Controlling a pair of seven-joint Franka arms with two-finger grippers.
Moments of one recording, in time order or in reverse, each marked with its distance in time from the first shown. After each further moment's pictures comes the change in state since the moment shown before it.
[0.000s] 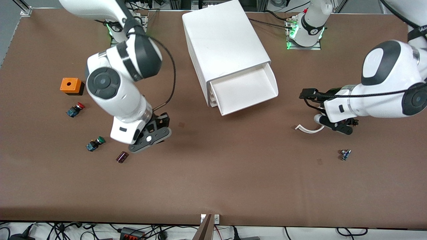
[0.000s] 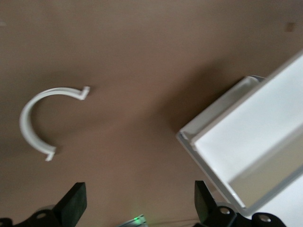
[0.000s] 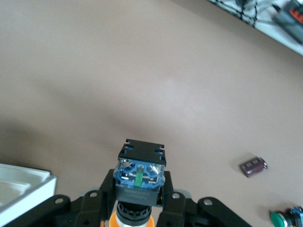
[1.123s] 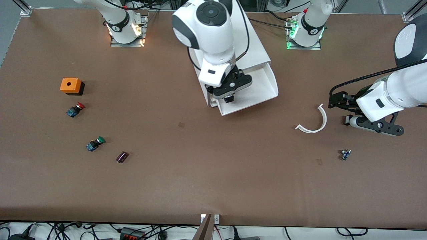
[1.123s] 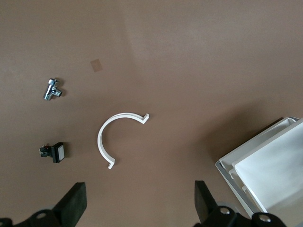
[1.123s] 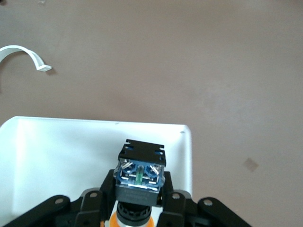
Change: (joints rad) left arm 0.015 0.010 0.018 0.175 0.117 0.001 -0.039; right arm 0.376 0.036 0.001 0.045 0.000 0.064 0.495
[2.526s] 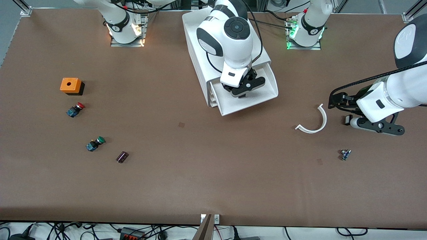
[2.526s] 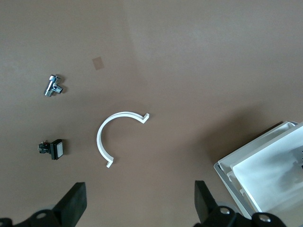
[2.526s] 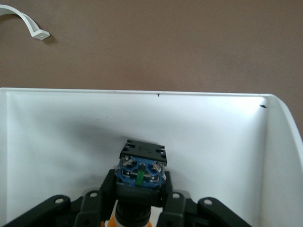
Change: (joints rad) left arm 0.000 0.001 0.000 0.000 0.000 -0.001 -0.033; right arm 0.055 0.112 0.016 0.000 0.018 0.045 0.070
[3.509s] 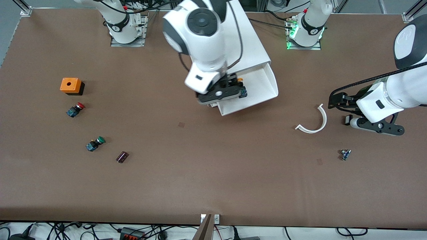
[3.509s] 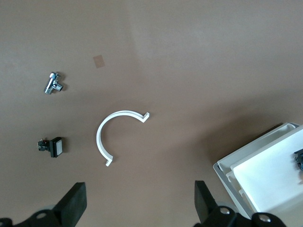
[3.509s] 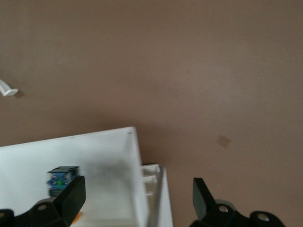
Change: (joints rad) left arm 0.000 0.001 0.000 0.000 0.000 -0.006 -0.036; right arm -0.193 -0.104 -0.028 0.108 -0.001 -0.234 0.033
